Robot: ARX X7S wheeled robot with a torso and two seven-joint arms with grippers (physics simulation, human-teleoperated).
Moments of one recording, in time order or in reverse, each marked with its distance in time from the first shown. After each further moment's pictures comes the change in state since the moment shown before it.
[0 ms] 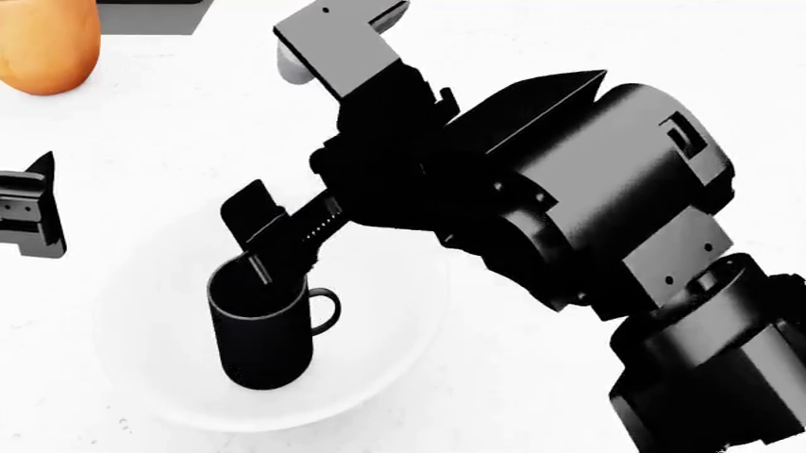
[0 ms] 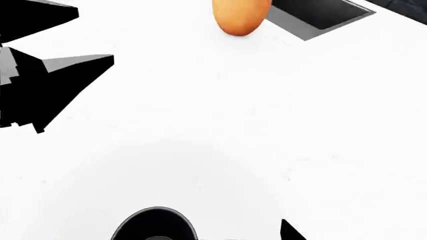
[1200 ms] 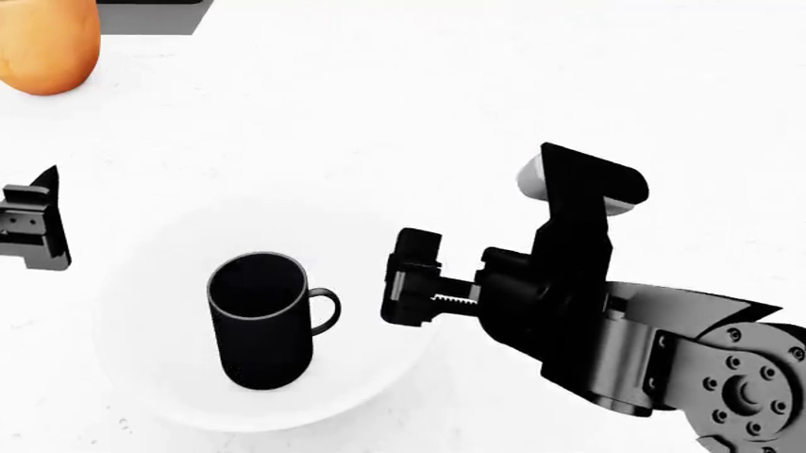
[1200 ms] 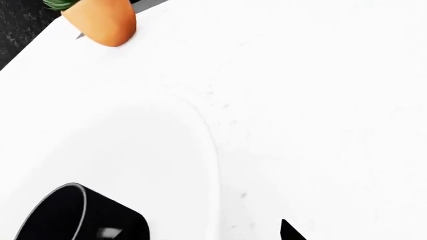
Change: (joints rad) left arm 0.033 0.001 -0.003 -0.004 -0.010 0.021 -0.011; right arm -0.482 0.145 0.519 -0.034 0.461 0.008 0.592
